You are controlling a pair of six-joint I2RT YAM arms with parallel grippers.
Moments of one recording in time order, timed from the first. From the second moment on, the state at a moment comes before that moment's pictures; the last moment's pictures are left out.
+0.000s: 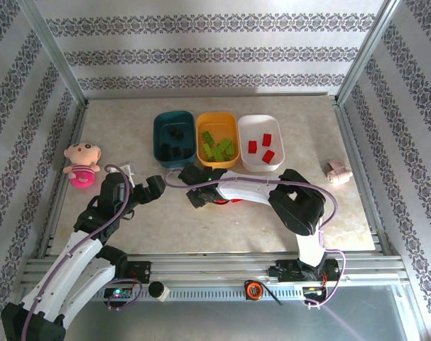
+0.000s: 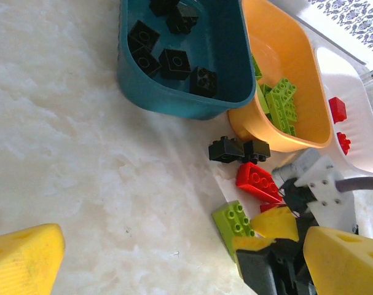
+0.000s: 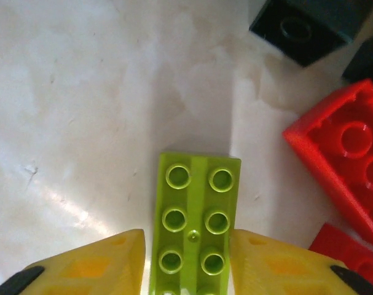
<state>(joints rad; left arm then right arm) -0.31 0.66 0.53 -0.47 0.03 -0.64 0.98 1.93 1.30 -0.55 0.13 0.34</state>
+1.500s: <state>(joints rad) -0.31 0.65 0.45 -0.40 0.06 -0.69 0.77 1.71 1.32 -0.43 0.08 0.34</state>
